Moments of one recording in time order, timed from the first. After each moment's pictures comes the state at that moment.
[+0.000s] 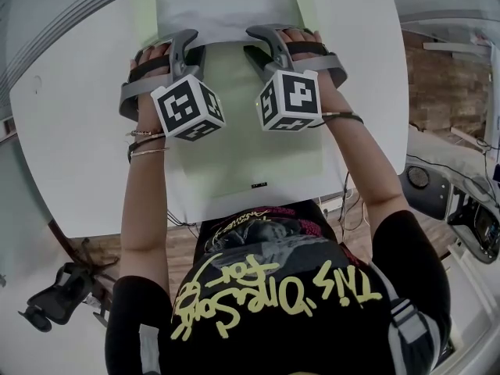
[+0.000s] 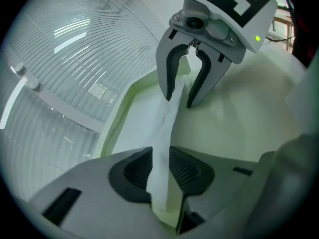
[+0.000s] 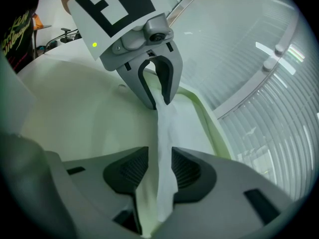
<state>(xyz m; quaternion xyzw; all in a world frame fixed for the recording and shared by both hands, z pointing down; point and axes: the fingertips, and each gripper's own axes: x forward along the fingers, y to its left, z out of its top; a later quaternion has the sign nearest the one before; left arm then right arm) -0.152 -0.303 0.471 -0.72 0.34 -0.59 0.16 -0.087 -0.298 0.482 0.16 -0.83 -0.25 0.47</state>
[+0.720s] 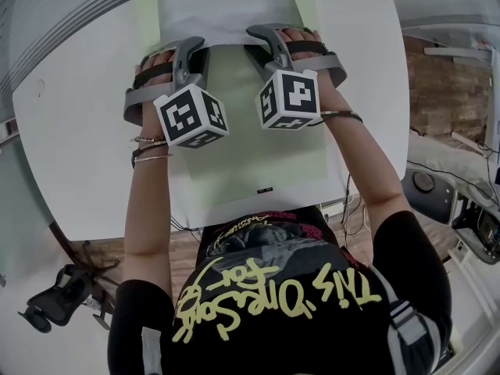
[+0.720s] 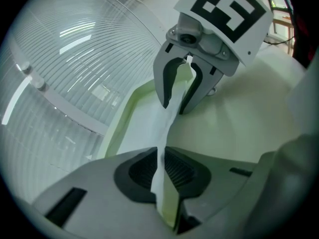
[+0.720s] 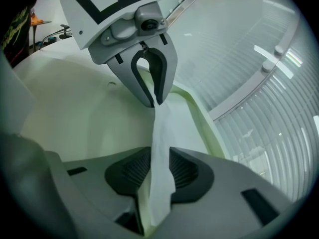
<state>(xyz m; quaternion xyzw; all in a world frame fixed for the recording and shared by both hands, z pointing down) -0.147 -0.311 0.461 -0.73 0.35 -0.57 0.17 -0.092 -0.321 0.477 0.17 -0.83 -0.27 0.46</state>
